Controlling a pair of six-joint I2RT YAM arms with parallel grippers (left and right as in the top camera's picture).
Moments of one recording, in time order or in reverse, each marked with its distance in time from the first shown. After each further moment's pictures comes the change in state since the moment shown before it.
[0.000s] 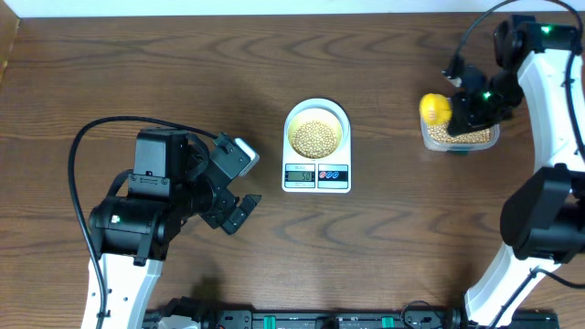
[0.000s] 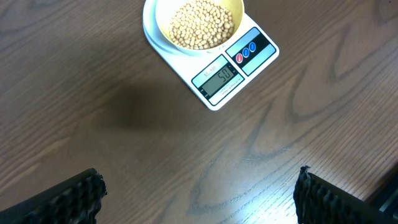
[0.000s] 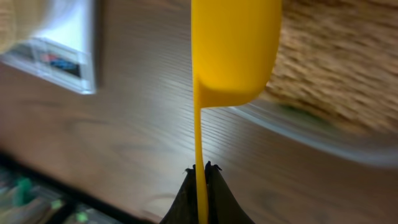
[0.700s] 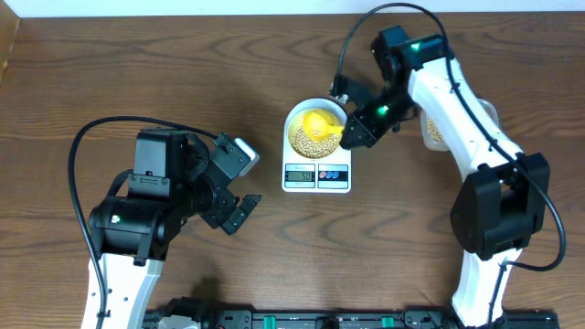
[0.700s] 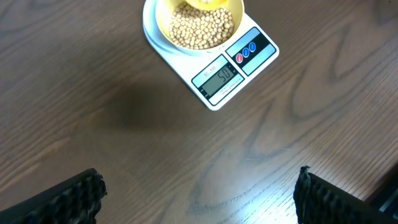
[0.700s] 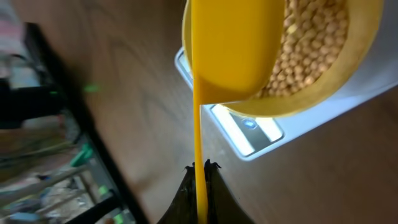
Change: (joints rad) left arm 0.000 0.000 0.000 0.000 0.000 0.000; right arm 0.410 0.066 -0.026 0.121 -0.372 -0.110
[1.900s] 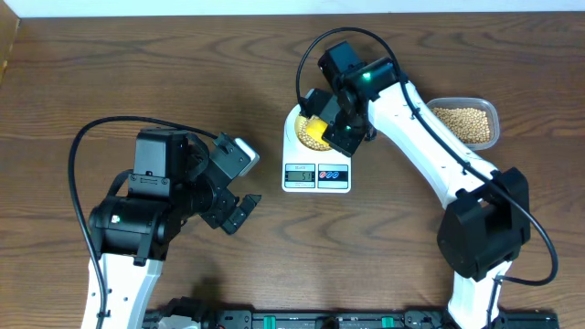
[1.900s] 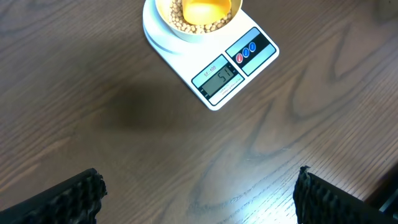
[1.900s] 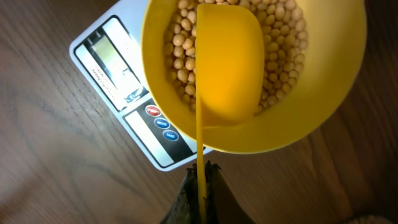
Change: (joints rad) left arm 0.000 0.000 0.000 0.000 0.000 0.000; right arm 0.219 -0.056 -0.076 0.220 0.526 0.031
